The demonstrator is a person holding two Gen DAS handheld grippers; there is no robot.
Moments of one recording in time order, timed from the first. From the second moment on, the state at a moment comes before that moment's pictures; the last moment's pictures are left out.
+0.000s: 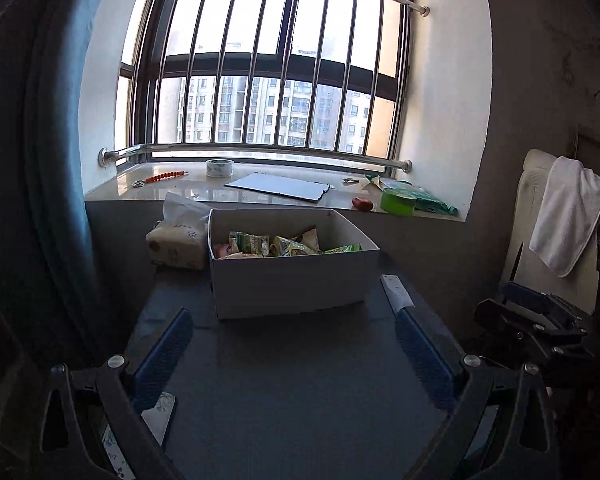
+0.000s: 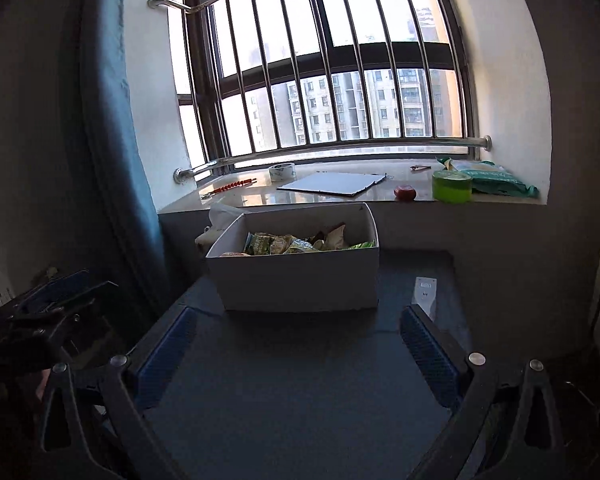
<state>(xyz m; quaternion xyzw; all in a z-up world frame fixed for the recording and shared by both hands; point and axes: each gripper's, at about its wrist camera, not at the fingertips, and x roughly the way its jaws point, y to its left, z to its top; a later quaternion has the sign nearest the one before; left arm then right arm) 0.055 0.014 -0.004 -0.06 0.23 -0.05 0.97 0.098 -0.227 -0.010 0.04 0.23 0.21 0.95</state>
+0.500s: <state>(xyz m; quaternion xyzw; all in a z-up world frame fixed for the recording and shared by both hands) 0.050 -0.005 -0.010 -0.04 0.25 -0.06 0.97 0.080 -0.226 -0.009 0.02 0.25 0.21 0.95</state>
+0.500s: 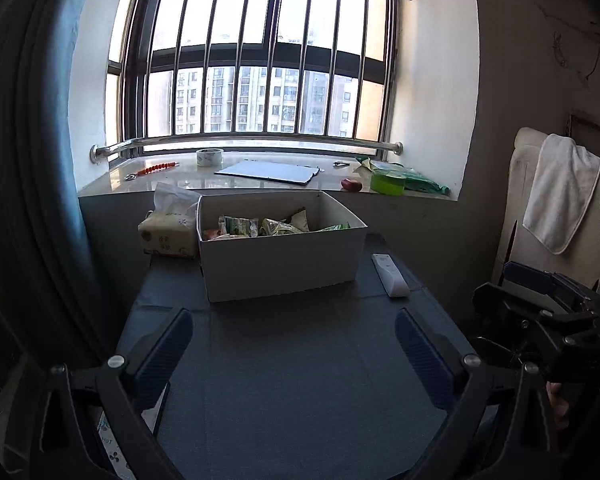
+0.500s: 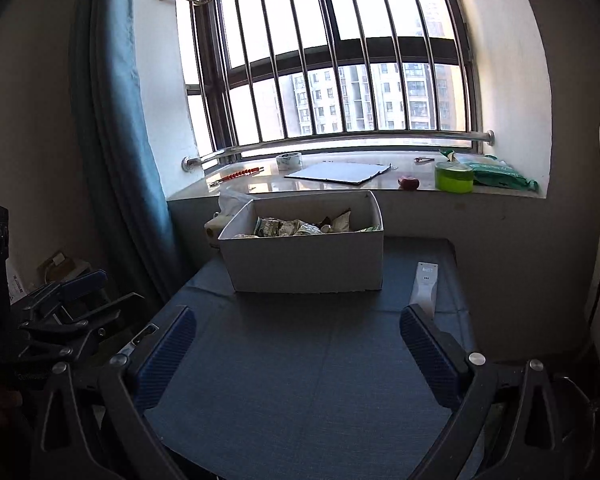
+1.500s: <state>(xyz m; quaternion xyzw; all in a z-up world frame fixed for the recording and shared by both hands) 0.051 -0.012 -0.012 -0.03 0.25 -0.06 0.96 0.077 -0.223 -0.008 0.02 0.25 0.22 0.94</state>
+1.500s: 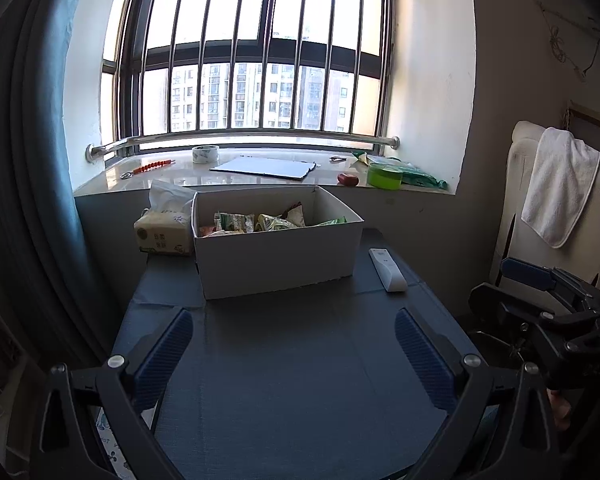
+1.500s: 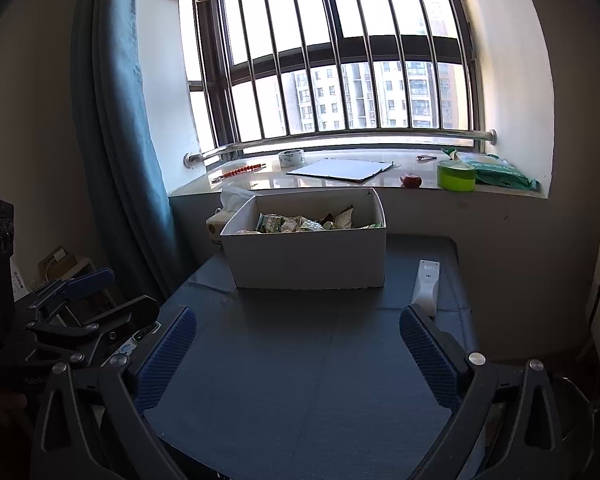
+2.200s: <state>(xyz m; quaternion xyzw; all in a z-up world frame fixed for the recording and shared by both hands) 0.053 -0.012 -0.014 -0.03 0.25 -0.06 0.96 0.077 -0.220 -0.010 0.01 0.25 0.22 0.94</state>
